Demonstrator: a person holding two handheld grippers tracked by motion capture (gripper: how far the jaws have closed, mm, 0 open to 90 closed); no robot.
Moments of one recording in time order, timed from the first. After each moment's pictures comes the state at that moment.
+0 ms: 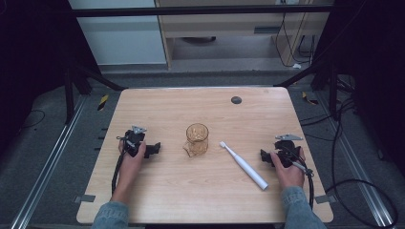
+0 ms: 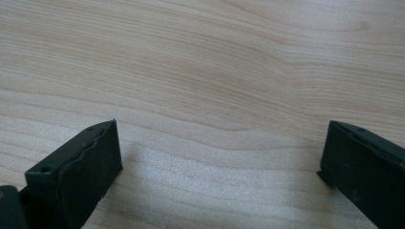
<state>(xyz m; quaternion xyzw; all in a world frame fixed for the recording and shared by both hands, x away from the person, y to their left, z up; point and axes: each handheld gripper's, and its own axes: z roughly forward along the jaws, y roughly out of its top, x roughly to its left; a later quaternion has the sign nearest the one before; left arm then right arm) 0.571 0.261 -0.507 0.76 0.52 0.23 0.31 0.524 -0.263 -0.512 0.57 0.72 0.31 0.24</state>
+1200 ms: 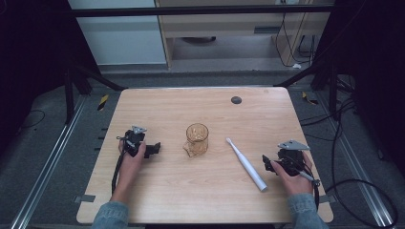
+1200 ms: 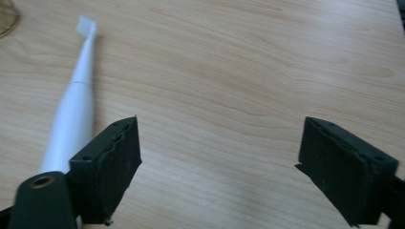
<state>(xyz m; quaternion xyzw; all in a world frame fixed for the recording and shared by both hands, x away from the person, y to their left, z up) 0.571 0.261 -0.507 0.76 0.52 0.23 0.31 0.471 -0.251 -0.471 0.52 0.74 0.33 0.27</state>
